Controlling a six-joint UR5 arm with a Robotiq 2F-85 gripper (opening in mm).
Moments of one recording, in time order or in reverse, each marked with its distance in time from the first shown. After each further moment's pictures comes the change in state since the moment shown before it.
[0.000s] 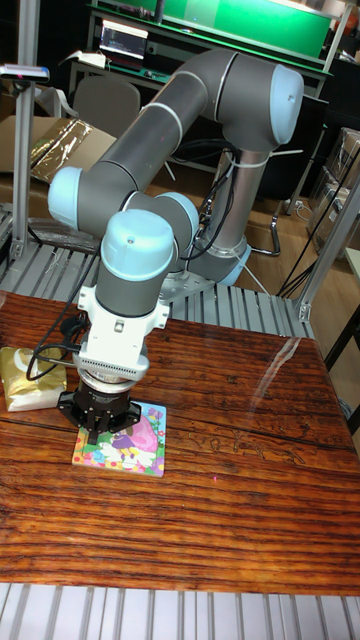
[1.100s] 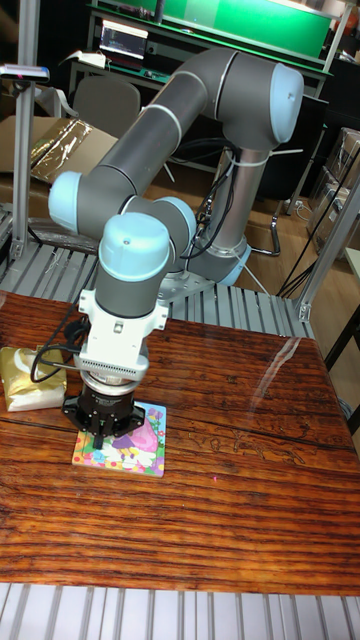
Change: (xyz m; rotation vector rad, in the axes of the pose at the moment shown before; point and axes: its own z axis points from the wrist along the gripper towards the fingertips) arm -0.003 0.008 0.008 -0.030 -0.030 0.006
